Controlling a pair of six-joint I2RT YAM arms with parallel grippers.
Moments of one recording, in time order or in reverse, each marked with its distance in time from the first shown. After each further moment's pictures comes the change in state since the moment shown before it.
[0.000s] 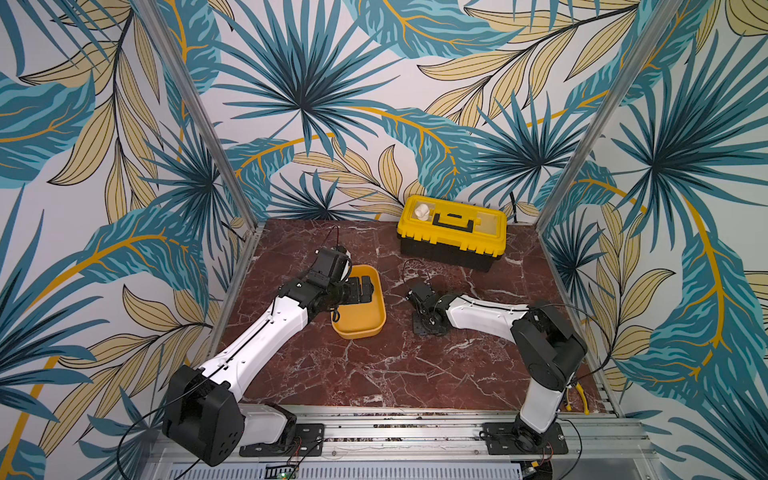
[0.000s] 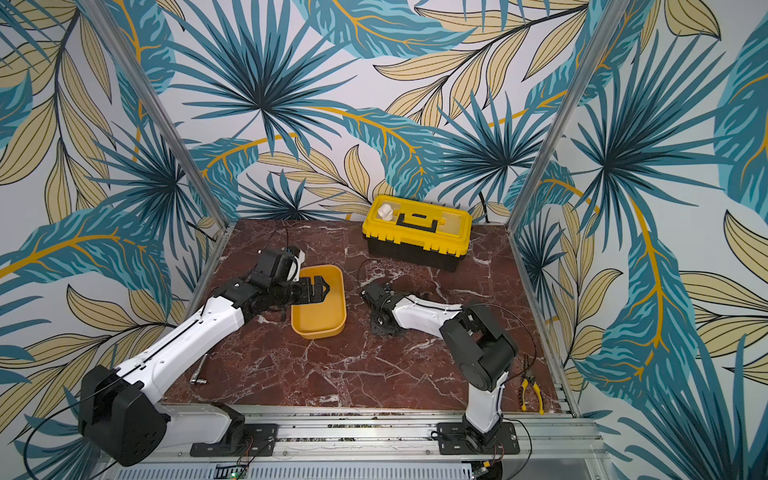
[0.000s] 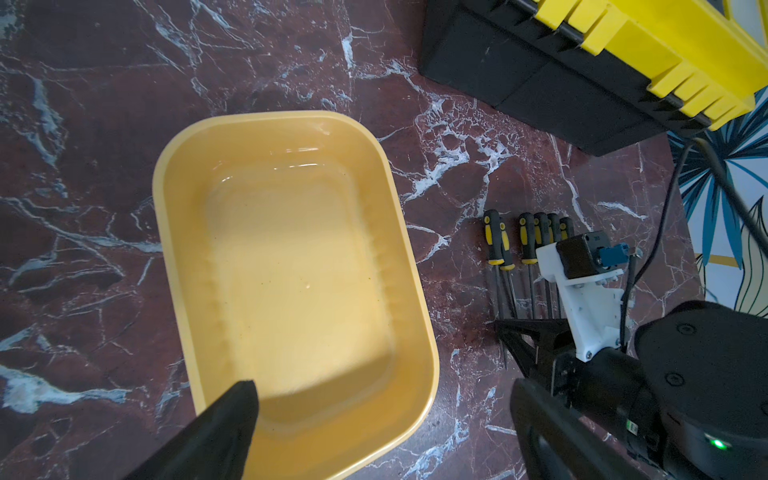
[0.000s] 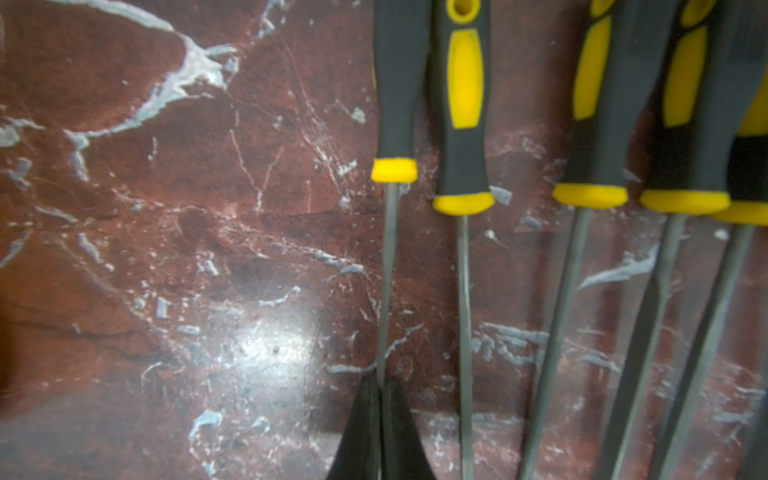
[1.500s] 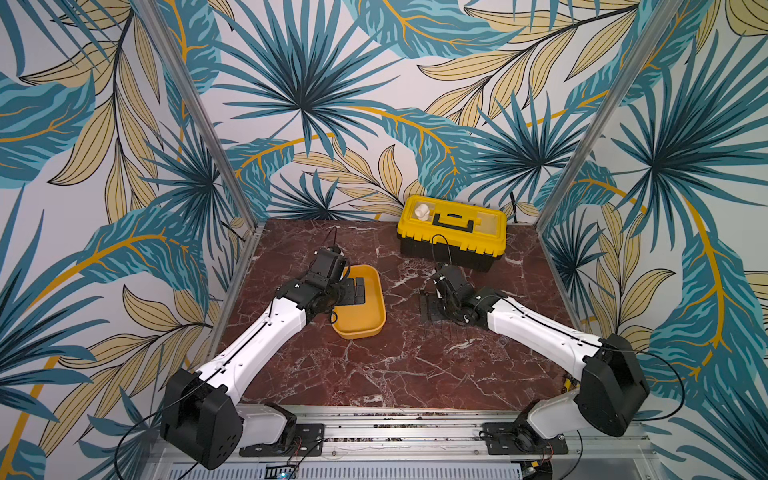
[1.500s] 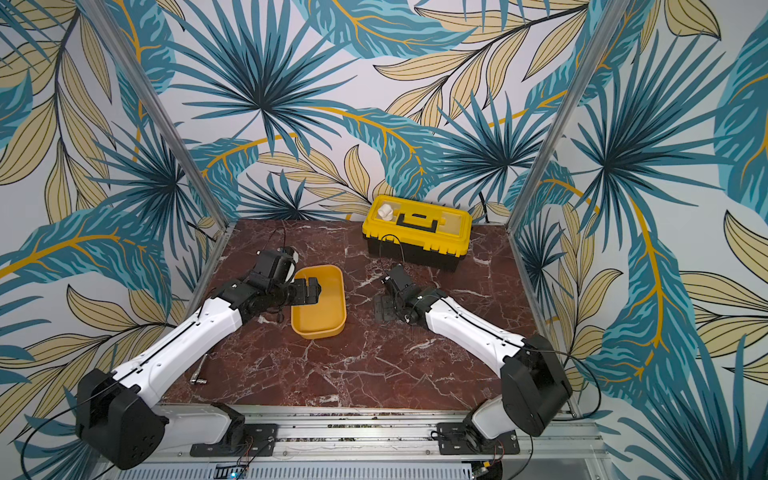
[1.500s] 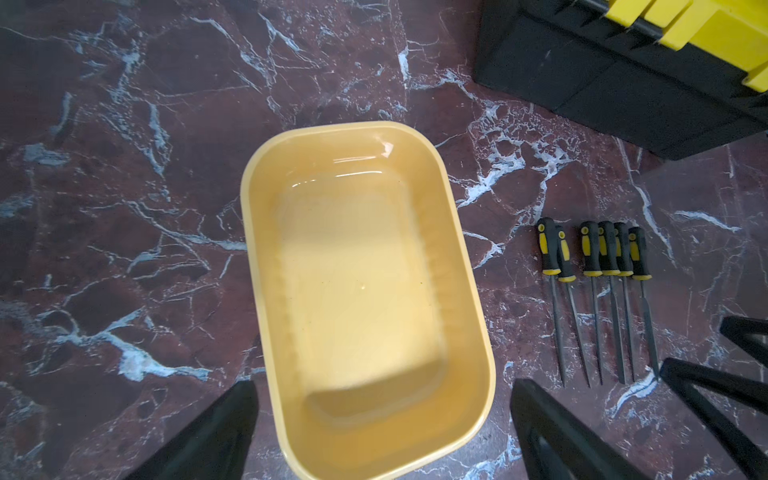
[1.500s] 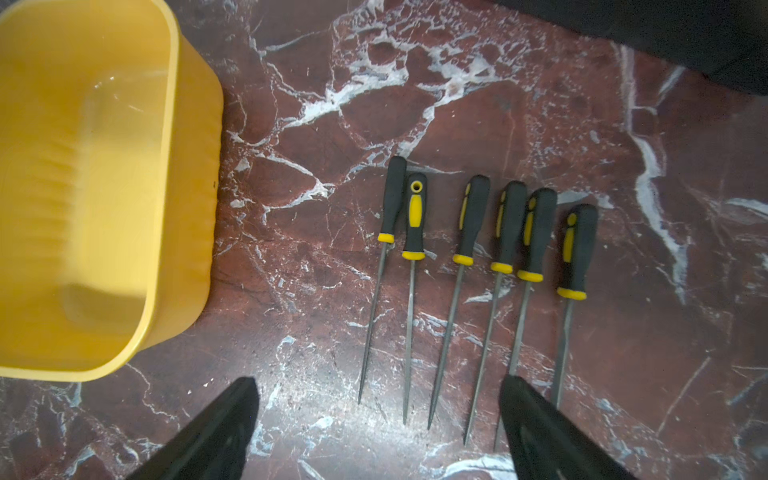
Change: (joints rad) left arm 0.005 -0.023 0.001 -0.058 -0.150 0.050; right arm -0.072 -0.376 -0.046 -0.033 -0.030 -0.204
